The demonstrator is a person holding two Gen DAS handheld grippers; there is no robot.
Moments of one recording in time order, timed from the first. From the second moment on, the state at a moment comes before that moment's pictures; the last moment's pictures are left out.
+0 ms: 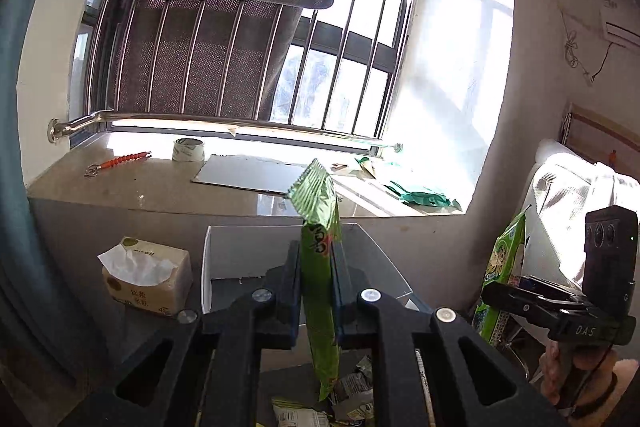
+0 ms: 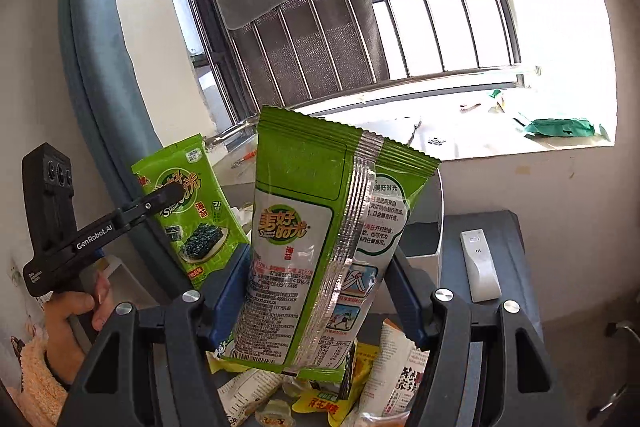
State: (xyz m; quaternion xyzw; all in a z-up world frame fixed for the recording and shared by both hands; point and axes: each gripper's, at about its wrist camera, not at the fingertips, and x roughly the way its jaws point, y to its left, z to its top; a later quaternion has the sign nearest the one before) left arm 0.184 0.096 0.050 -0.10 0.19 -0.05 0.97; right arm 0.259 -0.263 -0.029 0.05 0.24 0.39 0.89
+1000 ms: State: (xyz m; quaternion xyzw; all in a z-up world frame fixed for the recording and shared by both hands) left arm 0.228 0.136 0.034 -0.10 0.23 -0.01 0.97; right arm 0.385 -0.219 -0.010 0.07 0.29 0.35 0.89
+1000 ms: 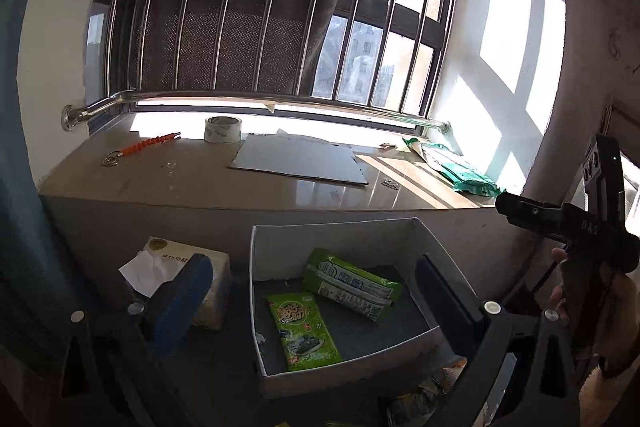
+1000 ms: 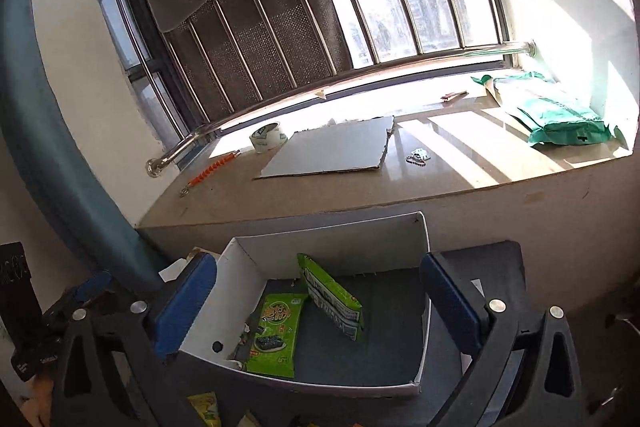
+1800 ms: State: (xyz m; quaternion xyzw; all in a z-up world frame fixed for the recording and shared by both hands) left arm 0.018 0.088 -0.050 -0.14 0.28 -0.03 0.95; right arm 0.119 -0.339 -0.102 0.06 0.24 0.39 0.89
